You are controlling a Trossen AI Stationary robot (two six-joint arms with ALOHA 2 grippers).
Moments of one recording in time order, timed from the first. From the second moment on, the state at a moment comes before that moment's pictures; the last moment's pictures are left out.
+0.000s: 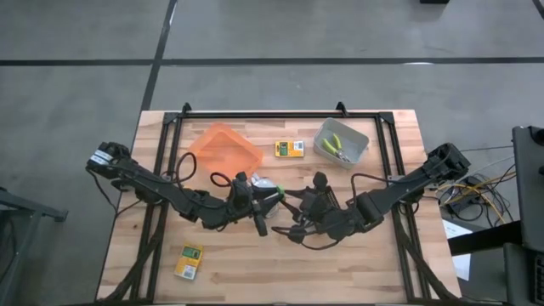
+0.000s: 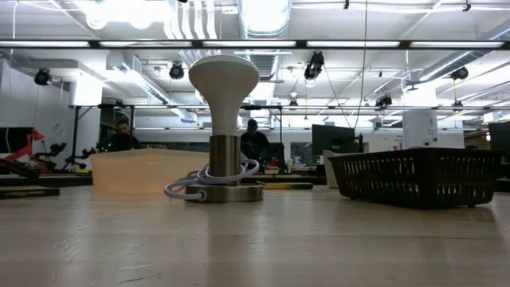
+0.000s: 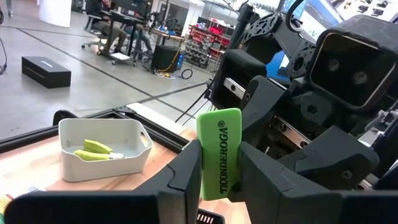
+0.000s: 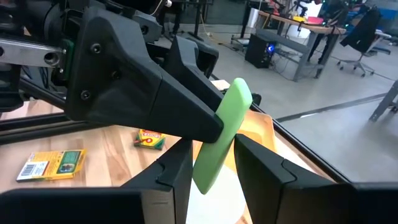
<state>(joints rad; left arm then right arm) -0.44 1.48 1.06 0.45 -0.83 -0.38 0.49 1.59 1.29 -0.07 0.93 0.23</state>
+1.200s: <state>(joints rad) -0.44 1.48 1.06 0.45 -0.82 -0.38 0.49 1.59 1.29 -0.13 0.87 0.28</state>
